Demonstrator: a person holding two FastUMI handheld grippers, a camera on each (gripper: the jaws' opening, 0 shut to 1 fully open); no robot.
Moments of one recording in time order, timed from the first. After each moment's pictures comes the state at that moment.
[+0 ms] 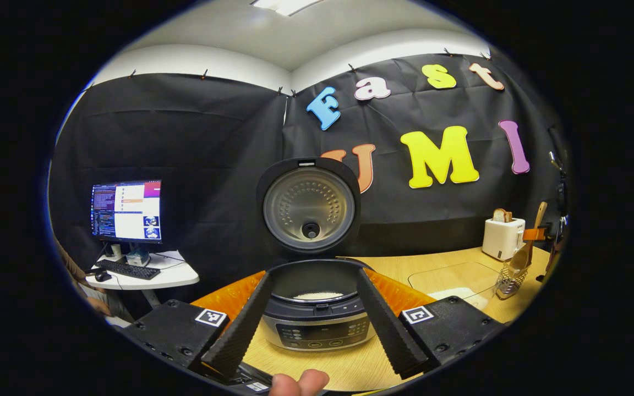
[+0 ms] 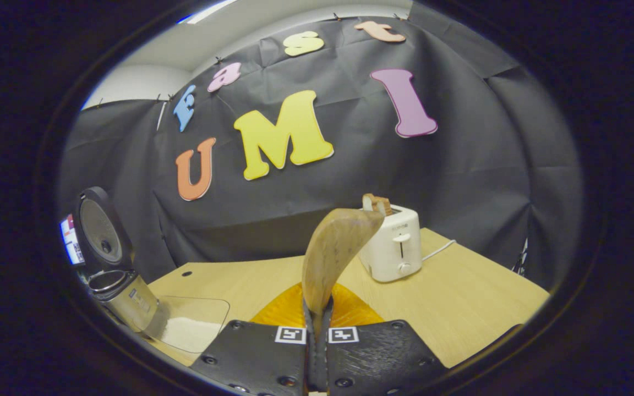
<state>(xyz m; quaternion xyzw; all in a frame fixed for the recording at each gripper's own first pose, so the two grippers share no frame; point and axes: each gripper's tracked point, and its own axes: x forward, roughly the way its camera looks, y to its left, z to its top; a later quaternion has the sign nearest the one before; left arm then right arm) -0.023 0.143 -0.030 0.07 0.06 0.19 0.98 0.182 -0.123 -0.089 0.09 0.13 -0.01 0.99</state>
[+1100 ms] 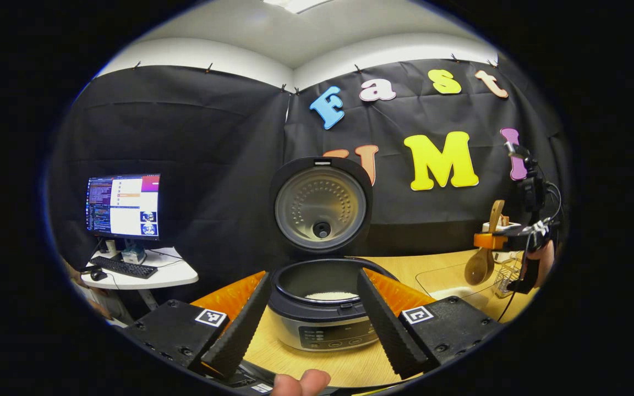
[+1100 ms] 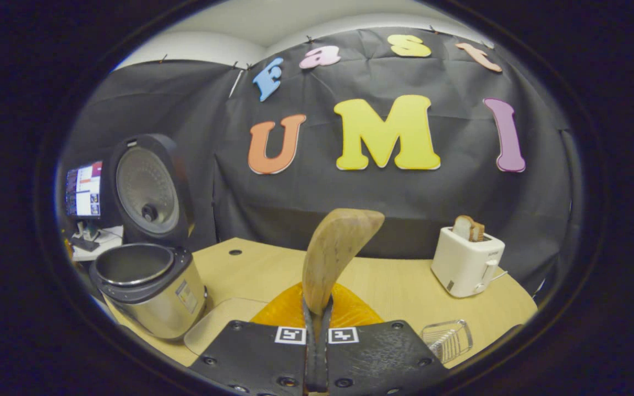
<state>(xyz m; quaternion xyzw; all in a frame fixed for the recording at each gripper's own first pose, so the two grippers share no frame) -0.035 0.176 -0.022 0.05 0.06 0.18 0.98 0.194 0.081 -0.097 -0.04 0.16 0.11 0.98</state>
